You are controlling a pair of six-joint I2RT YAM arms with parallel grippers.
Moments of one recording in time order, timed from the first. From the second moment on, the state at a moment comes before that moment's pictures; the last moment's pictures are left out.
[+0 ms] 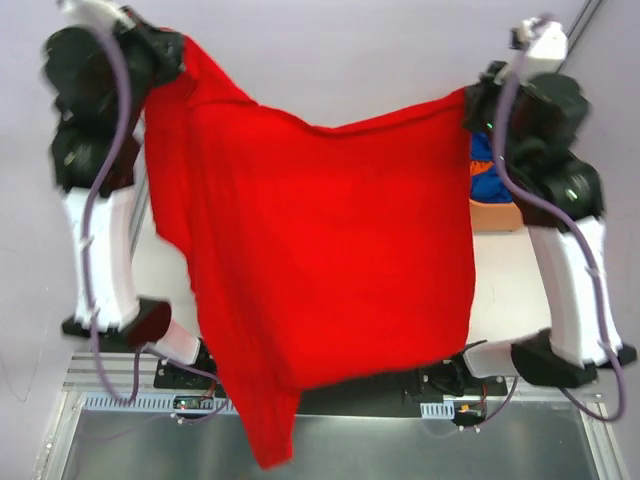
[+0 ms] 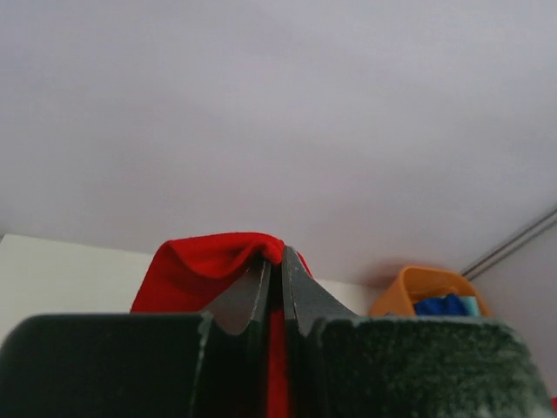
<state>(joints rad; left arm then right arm) -0.15 1.48 2.37 -0.74 -0.03 -0.43 0.44 1.33 2.07 -0.75 0.34 0.10</state>
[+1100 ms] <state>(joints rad) -0.12 0.66 0.81 -0.29 0.12 -0.50 0.27 1.02 1.11 -0.38 -0.03 0.22</state>
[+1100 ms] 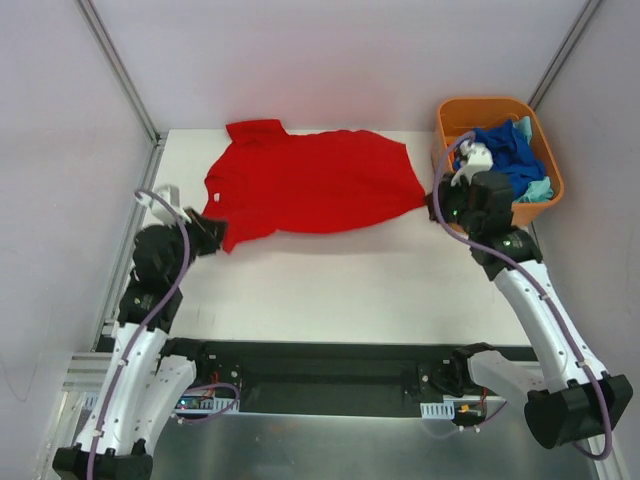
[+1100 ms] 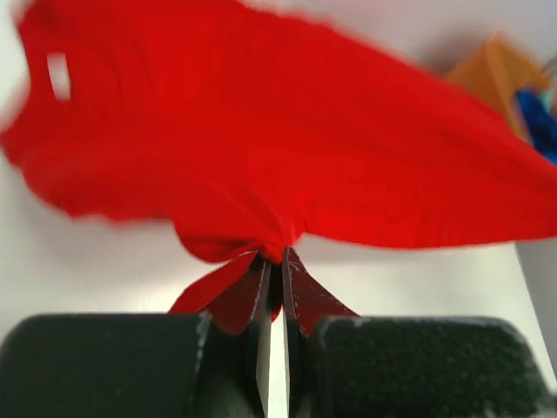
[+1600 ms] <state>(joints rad) -0.12 0.31 0.16 -0.31 0.43 -0.87 0.27 1.02 0.72 -0.59 -0.04 0.35</state>
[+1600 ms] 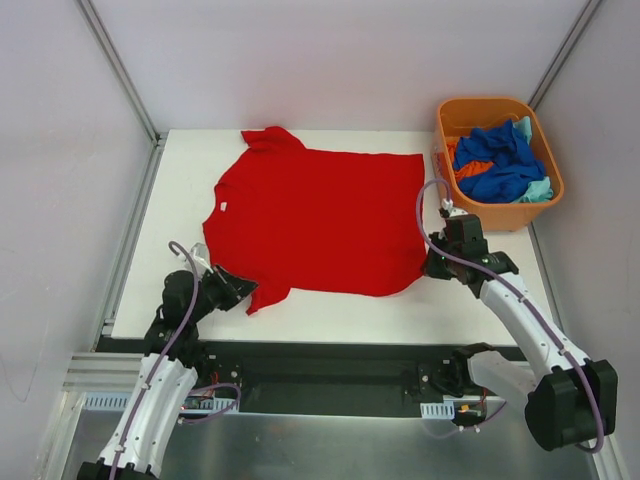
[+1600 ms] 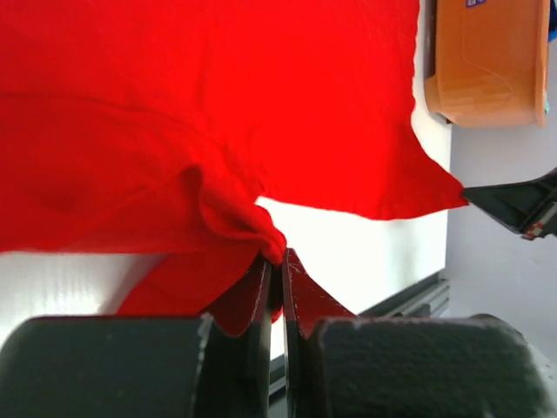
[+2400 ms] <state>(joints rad) -0.12 0.01 0.47 -0.99 0.35 -0.94 0.27 0.72 0.76 -1.11 0.07 0.46</state>
